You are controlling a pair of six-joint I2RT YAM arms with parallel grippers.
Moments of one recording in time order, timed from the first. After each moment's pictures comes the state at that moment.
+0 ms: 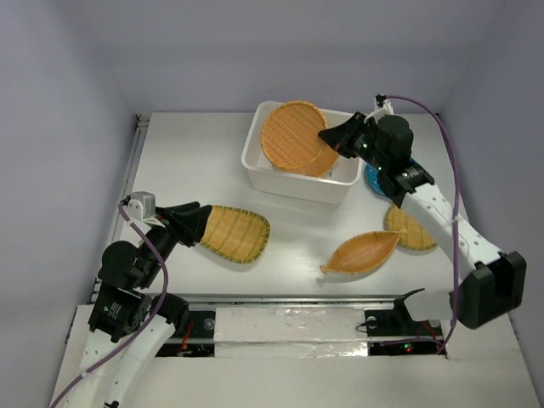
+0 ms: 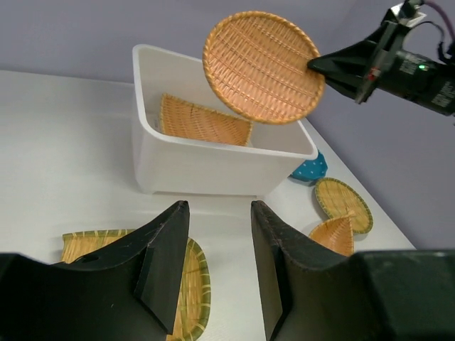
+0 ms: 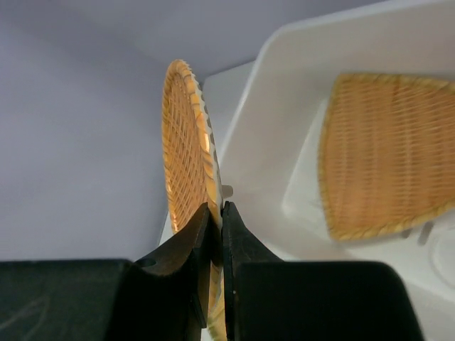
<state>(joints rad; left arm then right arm) -0.40 0.28 0.68 -0.32 0.08 -0.43 0.40 1.30 1.19 -0.02 -0.15 0.79</state>
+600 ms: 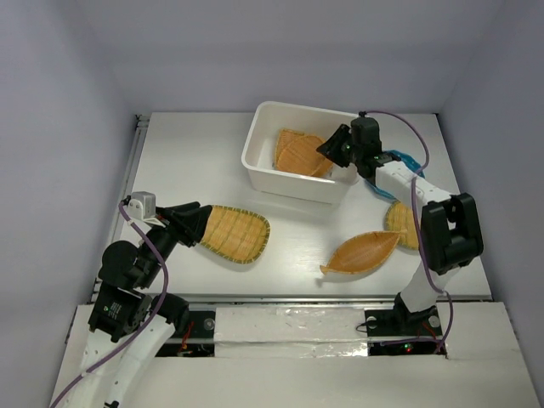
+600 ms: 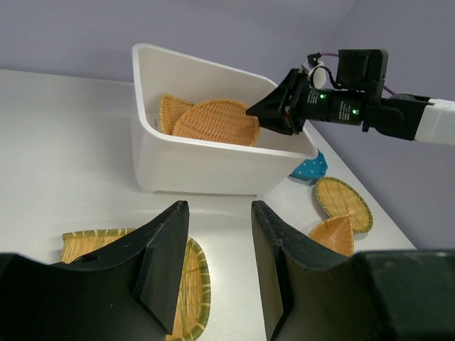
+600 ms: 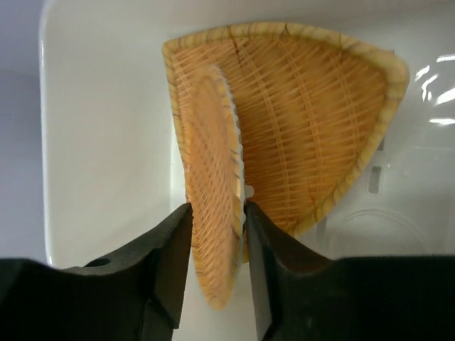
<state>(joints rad) -0.40 0.28 0.68 -0.33 0.08 -0.43 0.31 1.72 1.26 -0.03 -0.10 0.82</state>
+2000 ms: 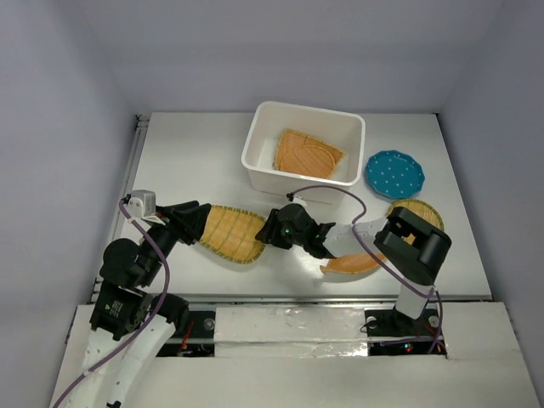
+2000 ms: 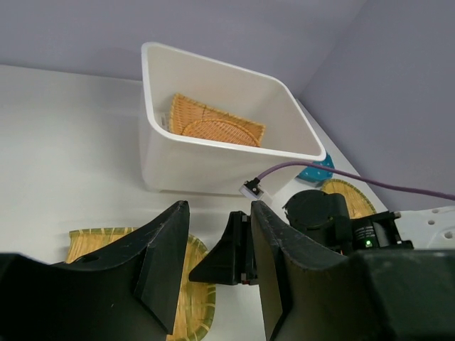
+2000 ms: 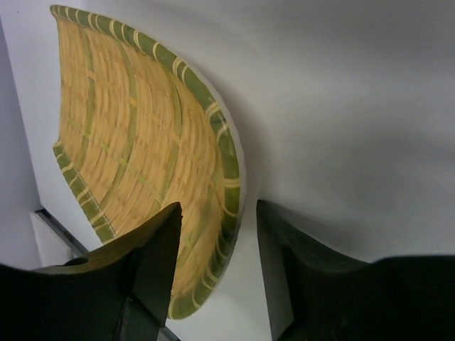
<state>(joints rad) -0.37 0.29 0.68 -0.33 0.08 -0.43 0.94 1.78 0.84 0.28 0.11 1.06</state>
